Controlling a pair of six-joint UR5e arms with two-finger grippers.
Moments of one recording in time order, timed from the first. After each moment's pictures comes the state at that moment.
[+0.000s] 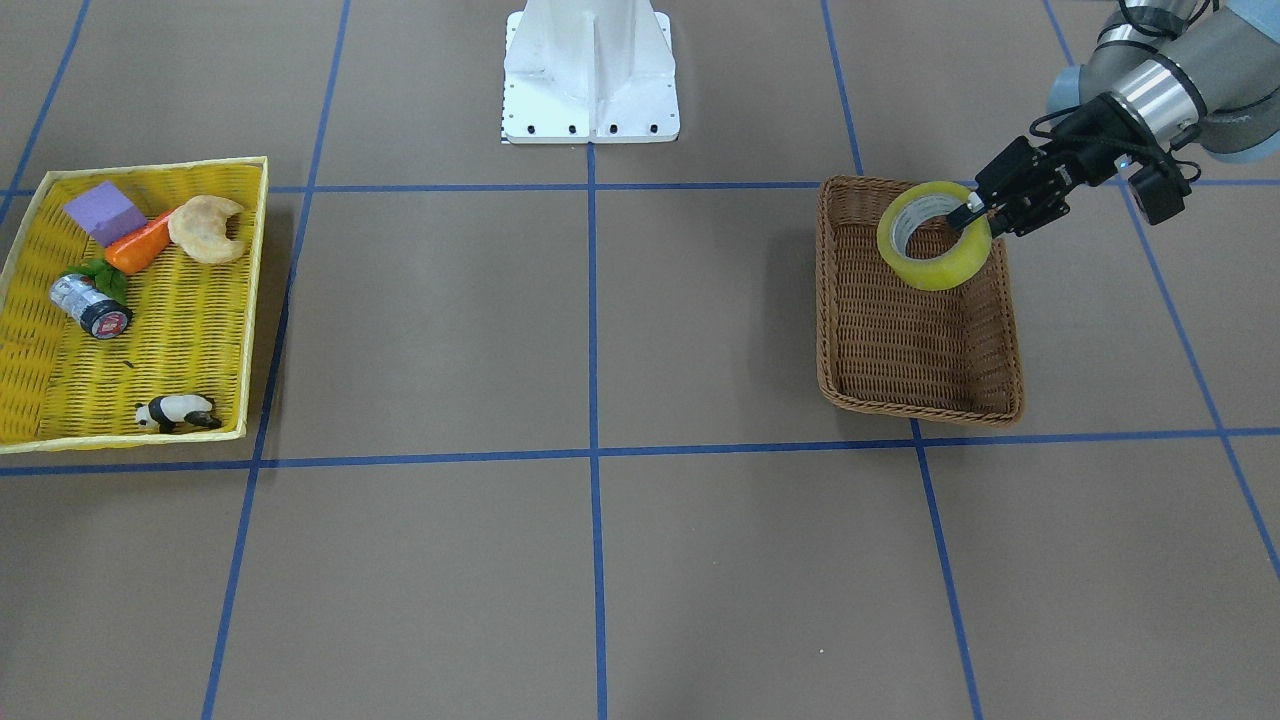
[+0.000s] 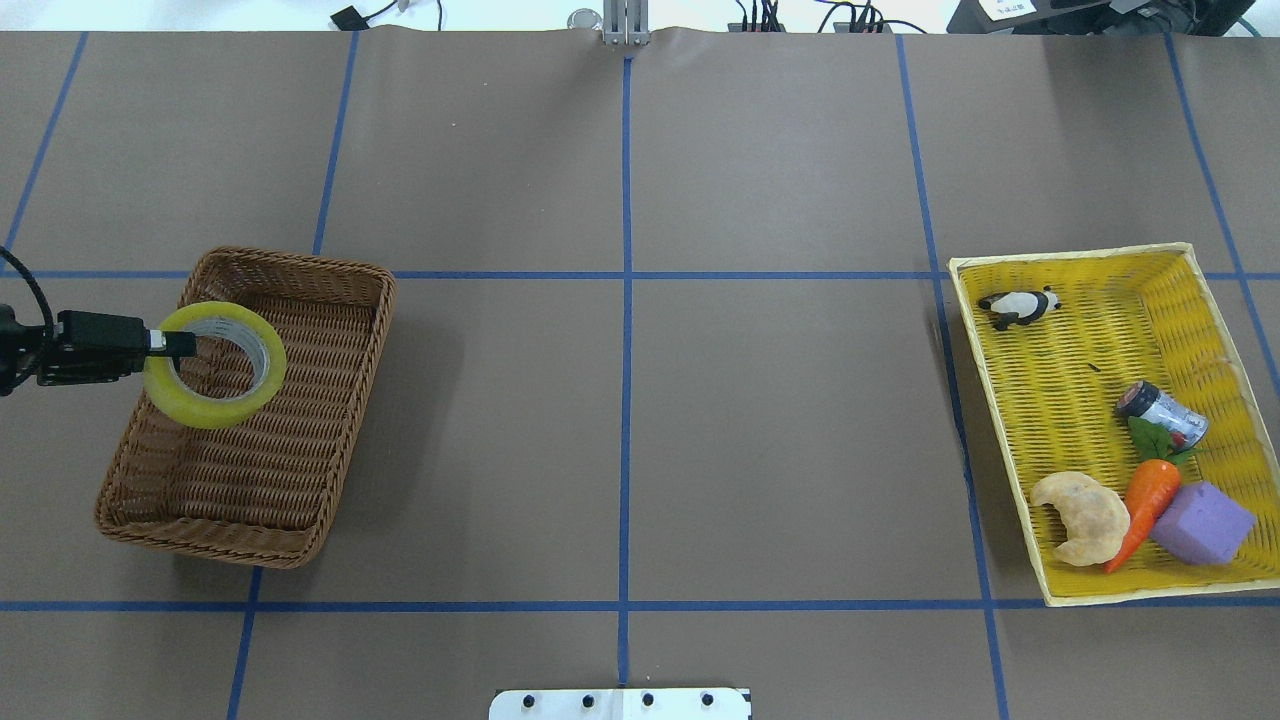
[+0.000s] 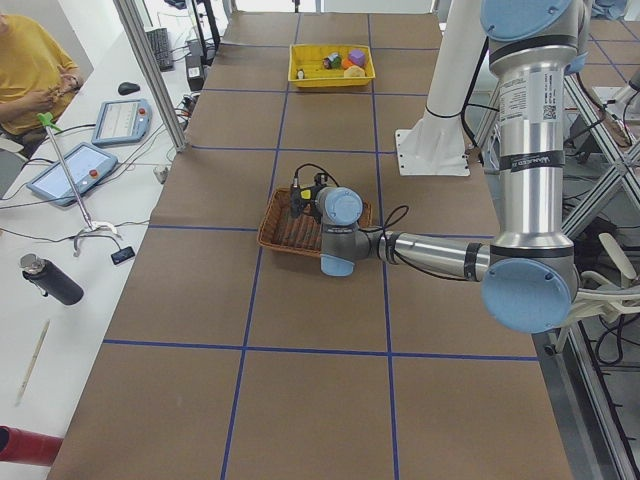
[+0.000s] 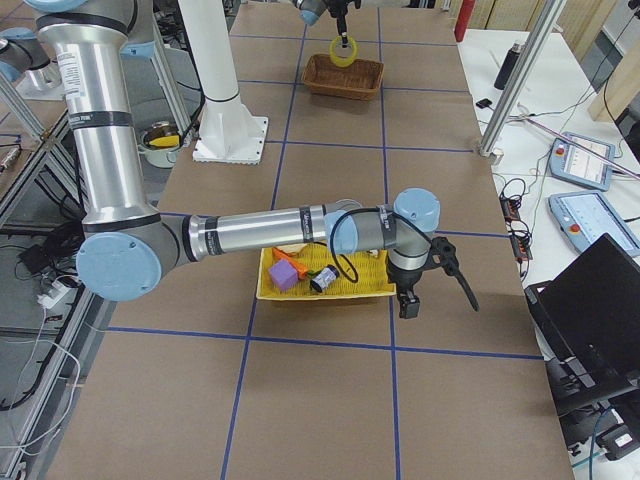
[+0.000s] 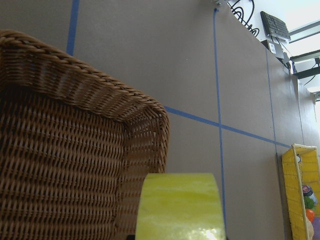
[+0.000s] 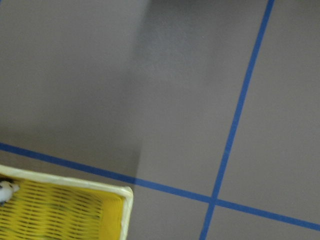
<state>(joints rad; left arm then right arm) -0.91 -1.49 -1.66 -3.16 -2.21 -1.58 1.52 -1.46 1.59 -1.58 2.27 -0.07</state>
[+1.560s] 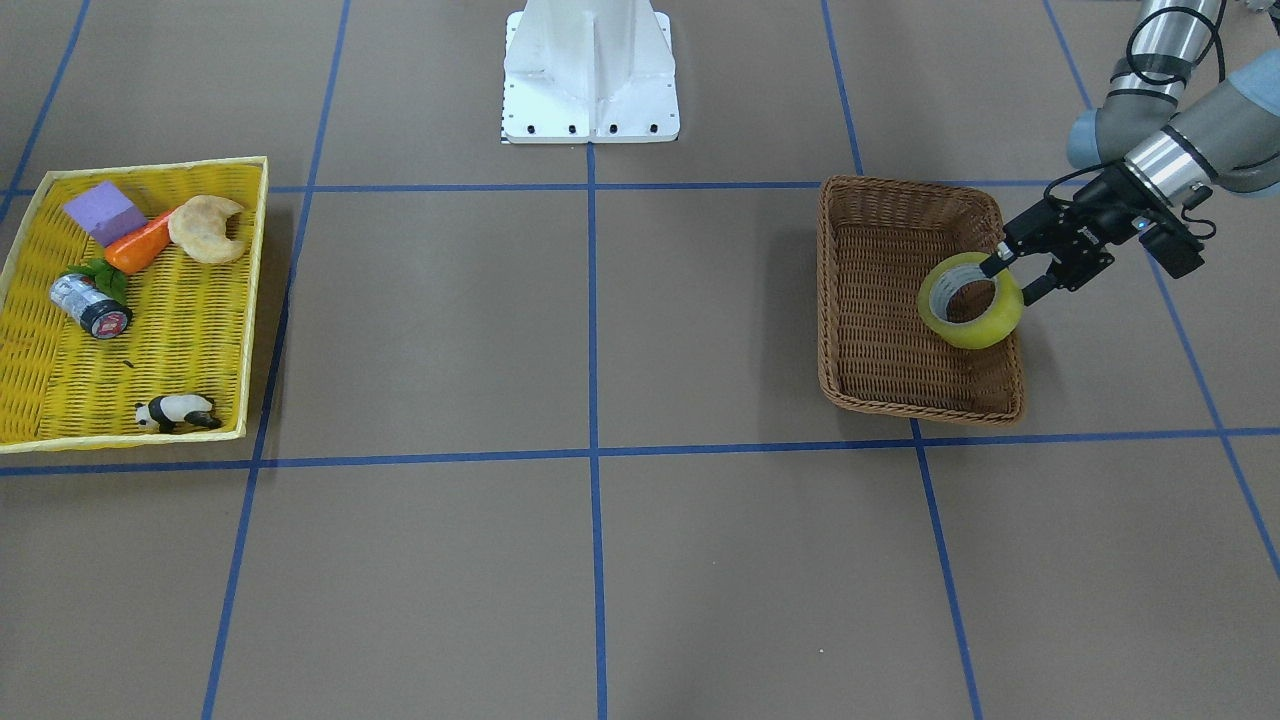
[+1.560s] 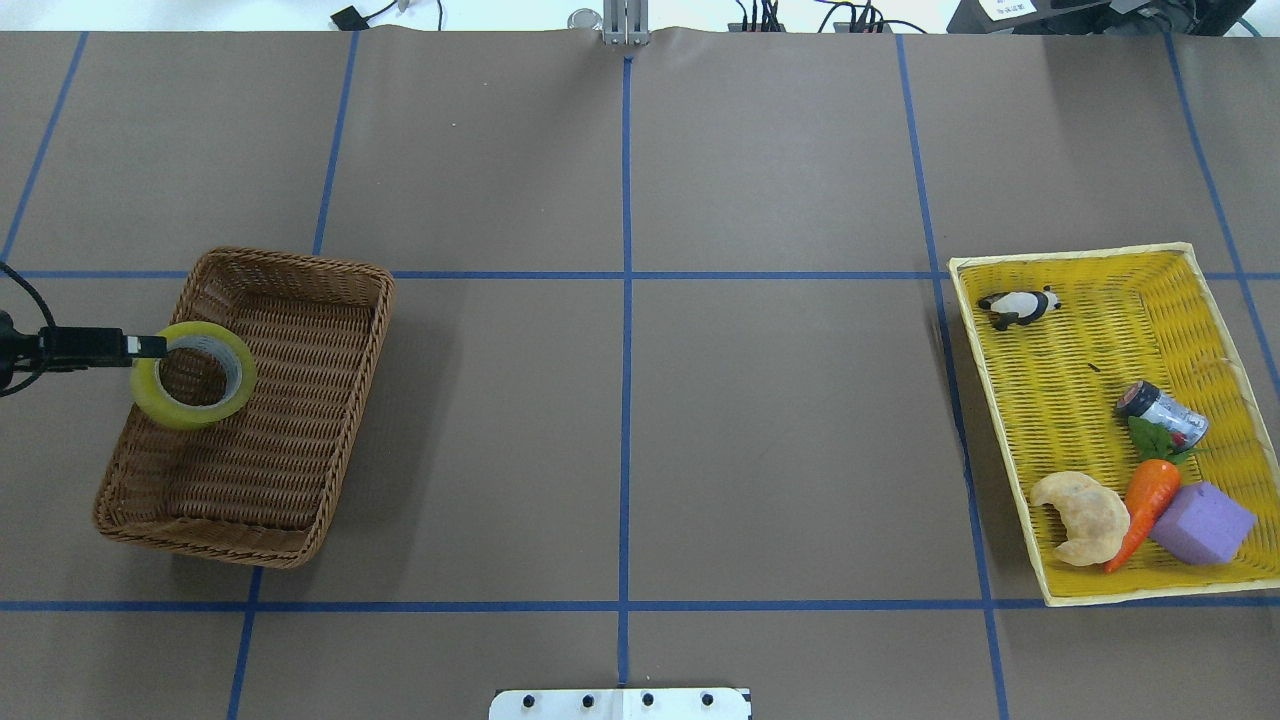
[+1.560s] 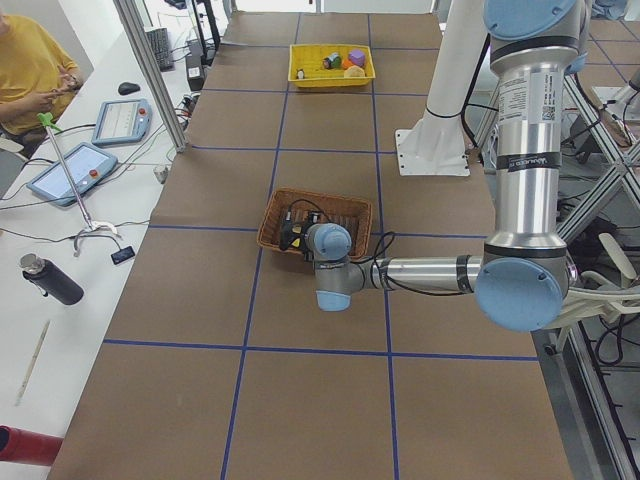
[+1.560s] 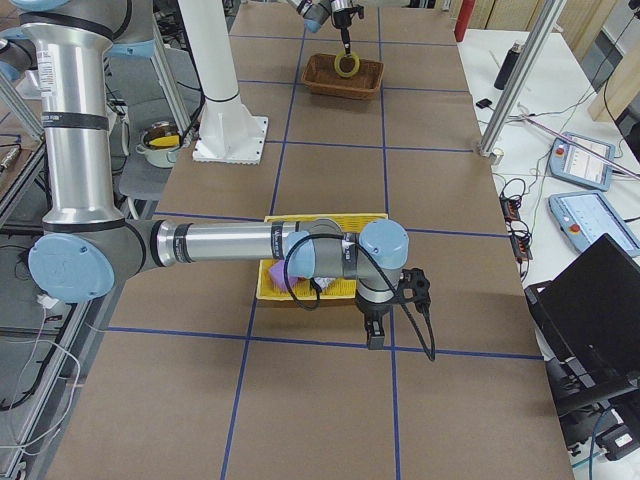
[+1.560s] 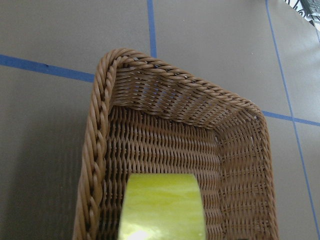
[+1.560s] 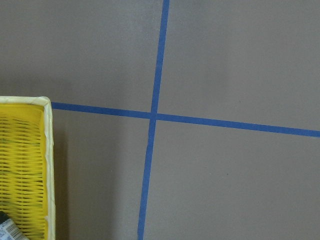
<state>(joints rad) -0.98 -1.52 -1.44 -3.19 -2.22 -1.31 1.59 -1.55 1.63 -1.61 2.29 -0.09</state>
